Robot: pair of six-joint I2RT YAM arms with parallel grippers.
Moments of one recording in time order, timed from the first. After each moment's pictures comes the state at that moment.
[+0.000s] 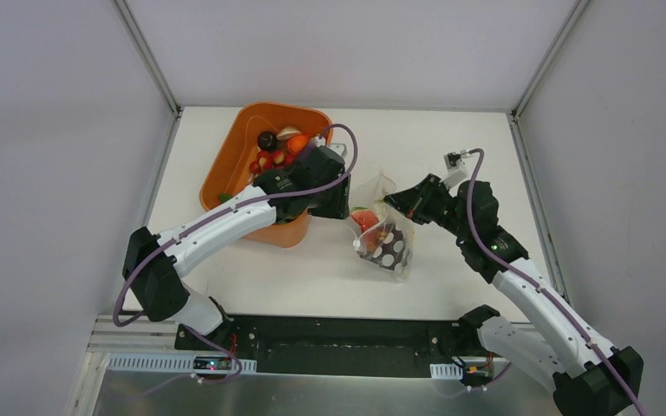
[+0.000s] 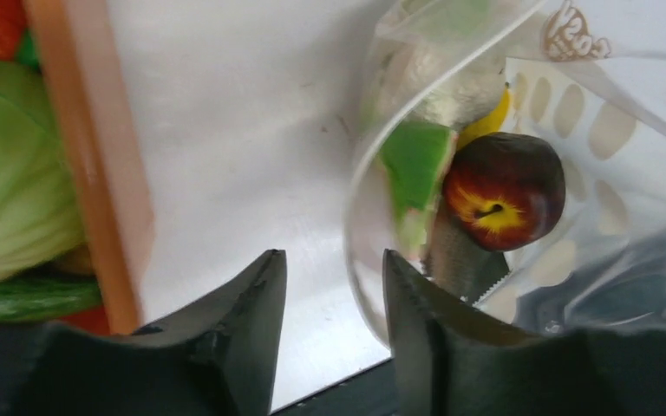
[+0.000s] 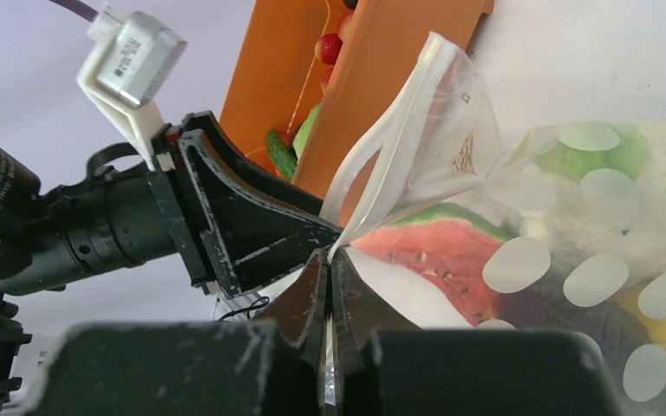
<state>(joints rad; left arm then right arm) -0.85 1.52 1.36 -0.68 -0.11 -0.57 0.50 0.86 0.72 -0.11 -0.25 0.88</state>
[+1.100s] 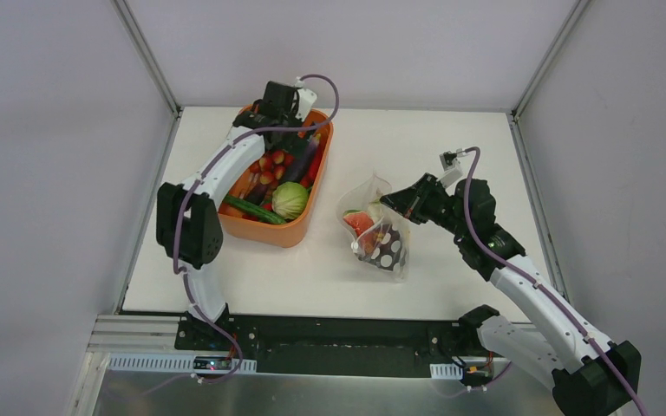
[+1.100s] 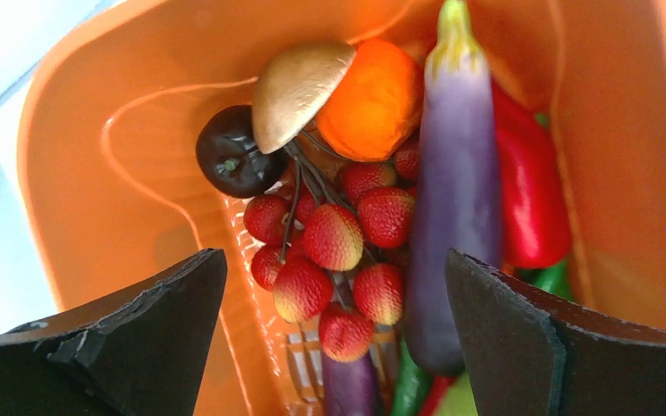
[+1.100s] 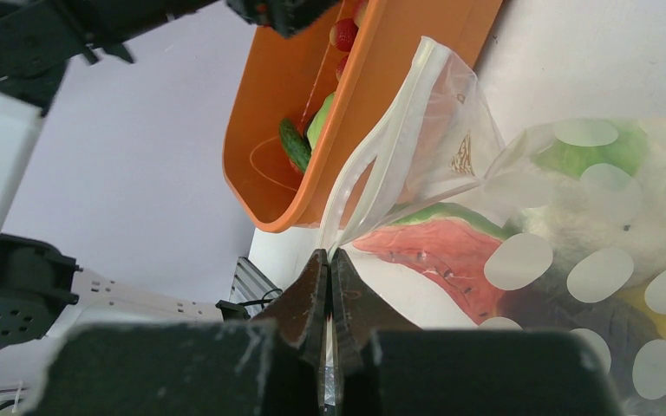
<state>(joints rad) -0.37 1.82 1.71 -0.60 -0.16 0.23 0.50 0.88 0.72 -0.08 -0.30 0.91</state>
